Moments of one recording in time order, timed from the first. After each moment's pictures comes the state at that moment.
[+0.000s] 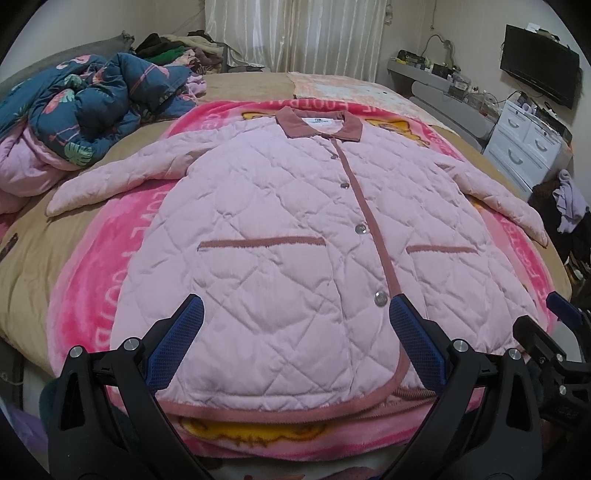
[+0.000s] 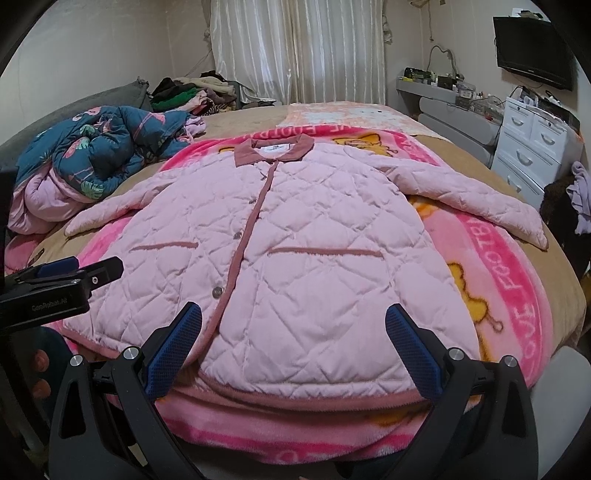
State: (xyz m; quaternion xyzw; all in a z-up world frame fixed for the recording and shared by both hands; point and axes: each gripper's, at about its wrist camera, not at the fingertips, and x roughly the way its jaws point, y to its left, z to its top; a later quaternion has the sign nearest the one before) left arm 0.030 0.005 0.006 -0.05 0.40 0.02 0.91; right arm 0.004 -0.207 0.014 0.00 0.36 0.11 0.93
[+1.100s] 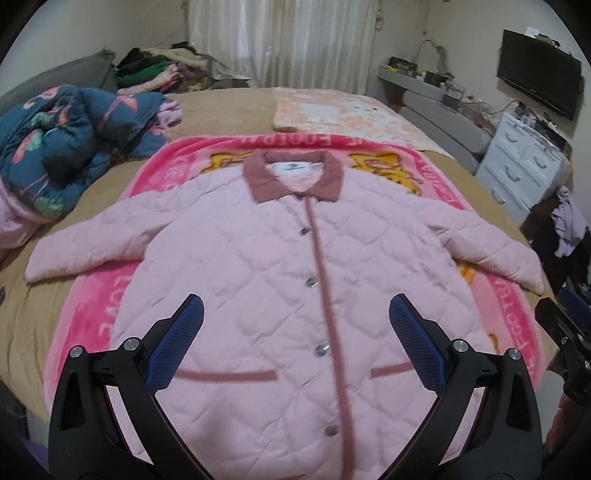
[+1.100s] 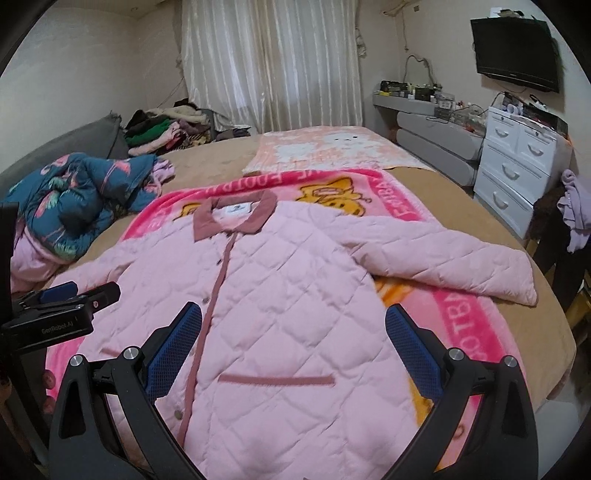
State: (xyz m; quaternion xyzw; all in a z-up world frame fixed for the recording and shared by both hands) left arm 0.163 -0.035 0.073 -0.04 0.39 0.00 0.92; right arm 0.126 -0.264 0.089 0.03 0.32 0.07 0.94
